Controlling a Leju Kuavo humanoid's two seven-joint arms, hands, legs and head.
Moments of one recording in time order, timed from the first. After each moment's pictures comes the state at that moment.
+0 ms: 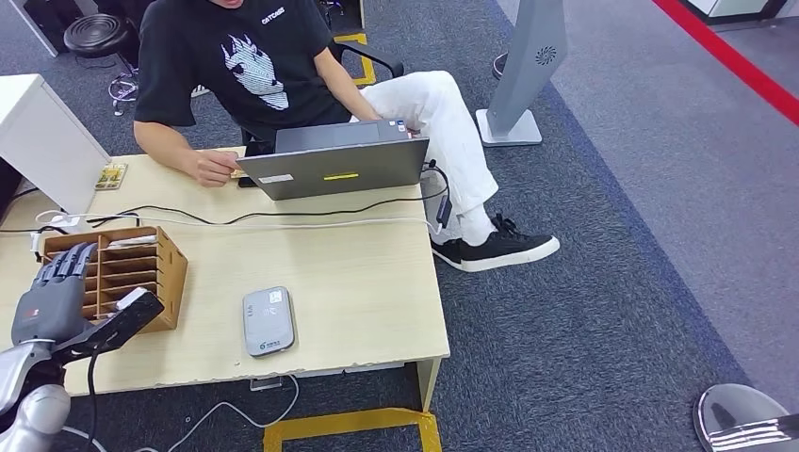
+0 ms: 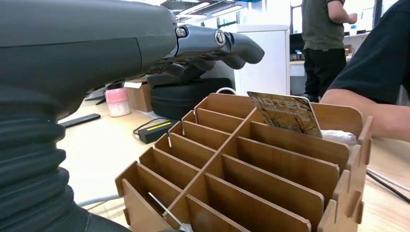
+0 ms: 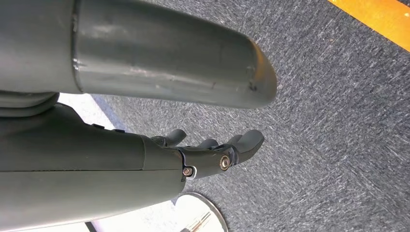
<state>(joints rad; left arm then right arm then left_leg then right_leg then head) -0.31 0.36 -0.18 -1.13 -0.97 0.13 -0.07 0.17 0.26 -0.71 -0.76 1.50 0.06 -0.08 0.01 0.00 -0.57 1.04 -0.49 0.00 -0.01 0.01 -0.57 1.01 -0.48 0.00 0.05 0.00</state>
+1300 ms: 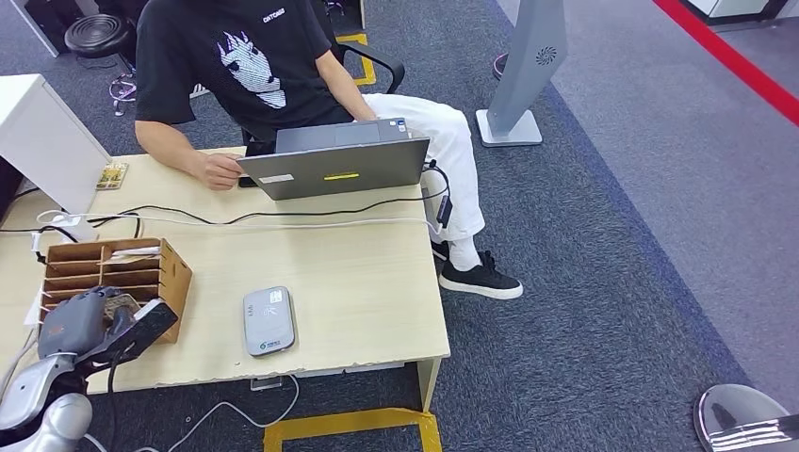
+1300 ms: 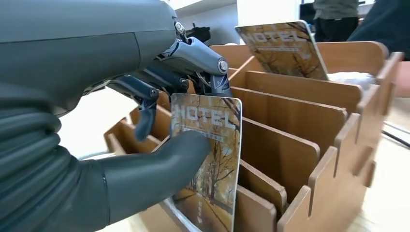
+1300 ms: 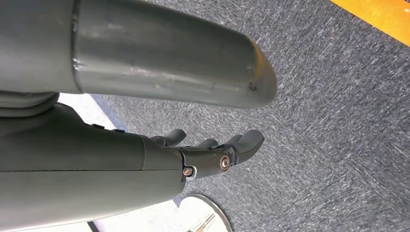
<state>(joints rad) -0.30 0.31 -0.18 -0.99 -0.94 0.17 -0.07 0.18 0.26 -0.66 -0.78 1.44 0.07 -0.03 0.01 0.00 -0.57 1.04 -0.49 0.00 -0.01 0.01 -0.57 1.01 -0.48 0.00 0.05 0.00</state>
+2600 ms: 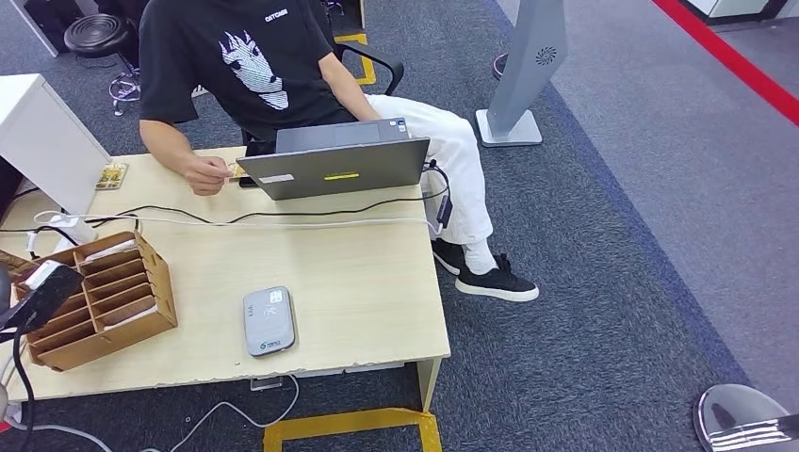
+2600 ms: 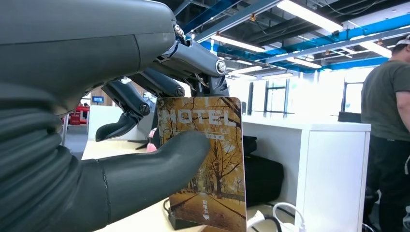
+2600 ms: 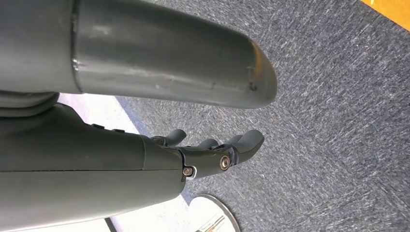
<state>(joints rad) -0.35 0.44 -0.04 -1.11 -1.03 0.37 -0.04 0.23 0.25 -0.64 -0.79 1.48 0.08 0.01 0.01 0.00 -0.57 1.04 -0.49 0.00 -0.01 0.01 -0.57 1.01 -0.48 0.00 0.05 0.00</state>
